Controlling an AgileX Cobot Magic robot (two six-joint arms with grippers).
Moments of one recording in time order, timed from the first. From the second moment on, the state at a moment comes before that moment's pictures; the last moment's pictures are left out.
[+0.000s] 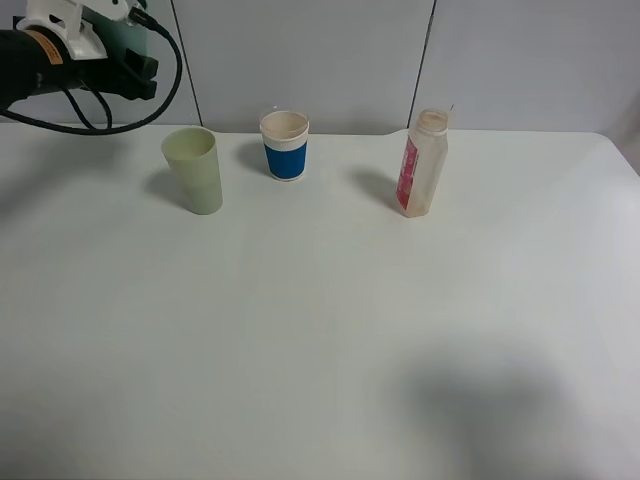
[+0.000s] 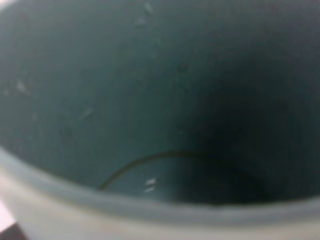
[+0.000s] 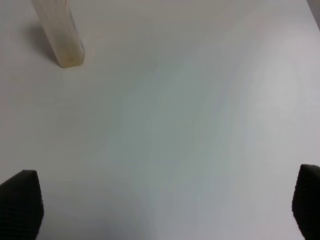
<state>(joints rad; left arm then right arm) -0.05 1.81 -1.02 0.40 -0.46 0.10 0.14 0.00 -0.49 -0.12 1.07 0.09</state>
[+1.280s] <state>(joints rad) 0.21 1.81 -0.70 0.47 -0.92 -0.29 0.14 0.00 -0.49 -0.12 1.07 0.09</state>
